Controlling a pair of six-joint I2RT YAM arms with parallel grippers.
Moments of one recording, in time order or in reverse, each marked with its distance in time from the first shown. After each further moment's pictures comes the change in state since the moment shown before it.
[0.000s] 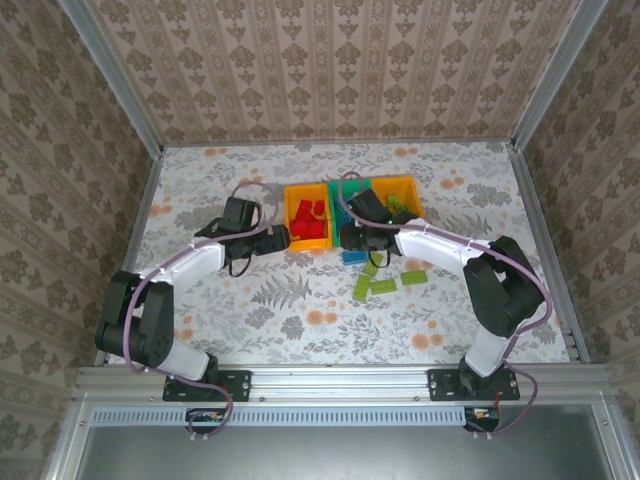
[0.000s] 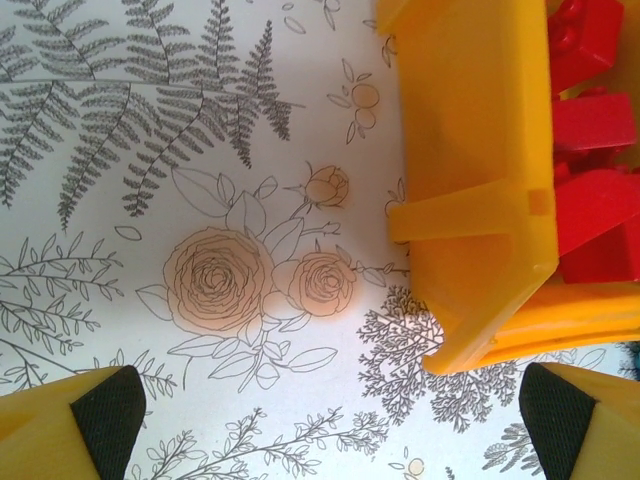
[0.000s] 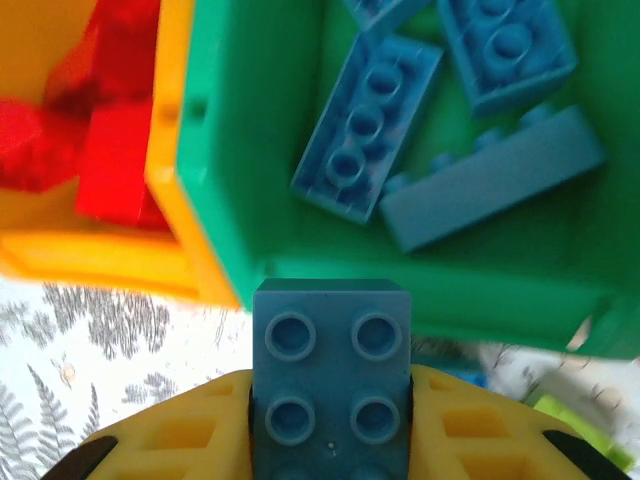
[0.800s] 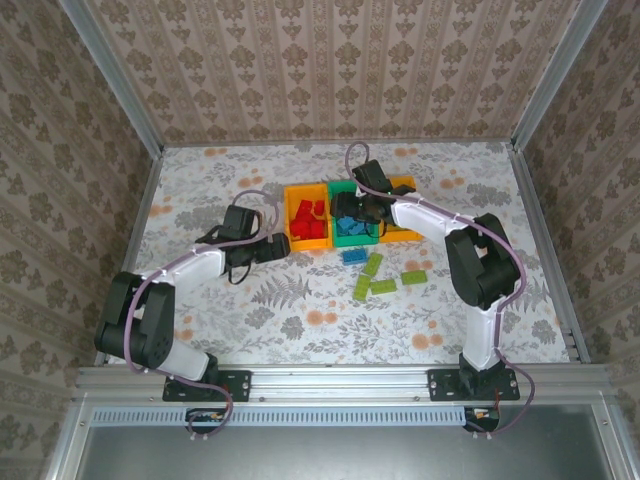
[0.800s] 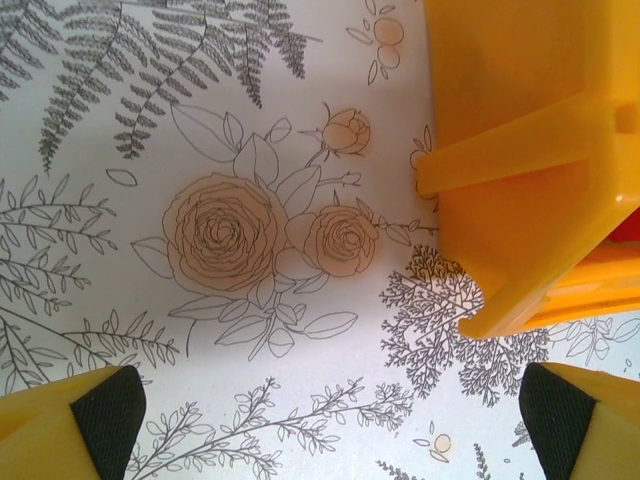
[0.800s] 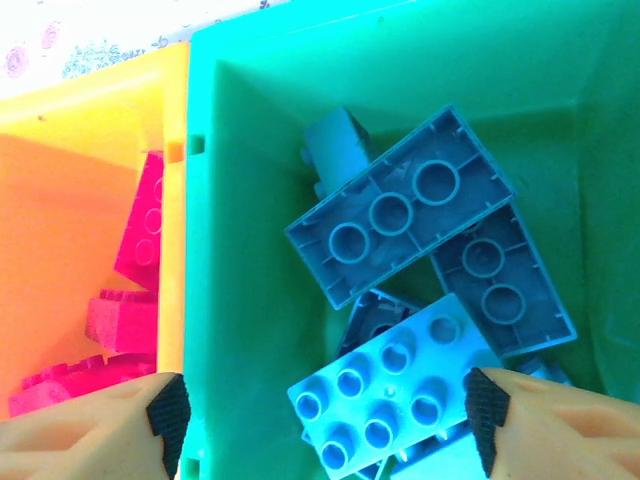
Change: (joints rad) left arm 0.000 -0.007 -0.072 0.039 0.019 0.000; right arm -0.110 0.202 0.244 0.028 -0.105 0.029
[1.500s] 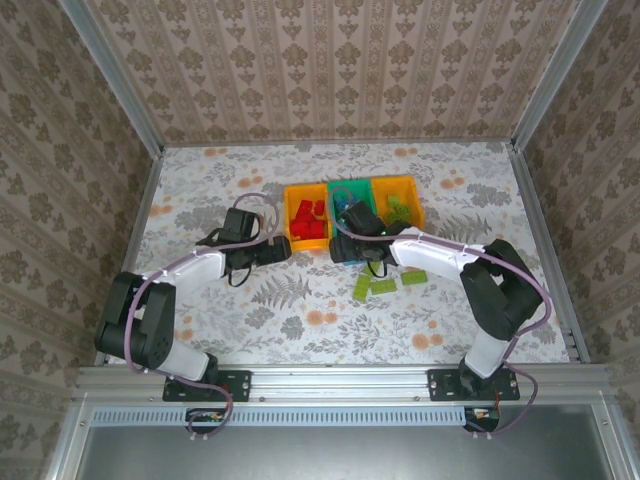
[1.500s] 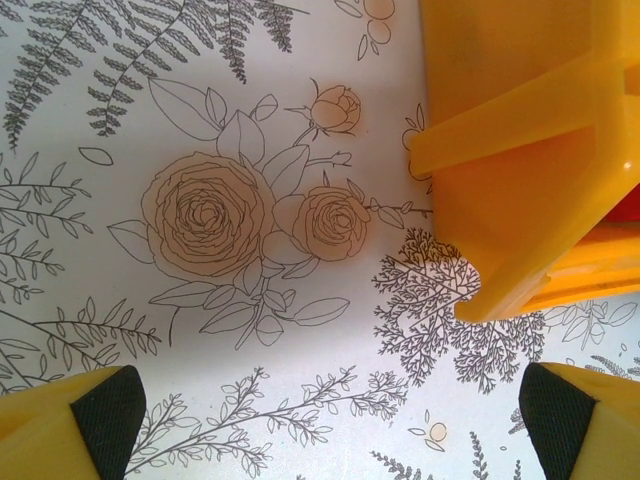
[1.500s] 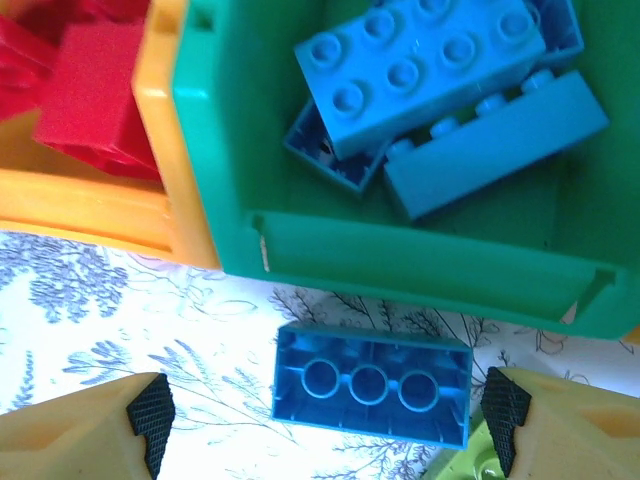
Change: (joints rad) left arm -0.001 0.000 -0.021 0.020 0.026 -0.001; right arm 0.191 -0.209 -0.304 -0.032 0.233 -0.118
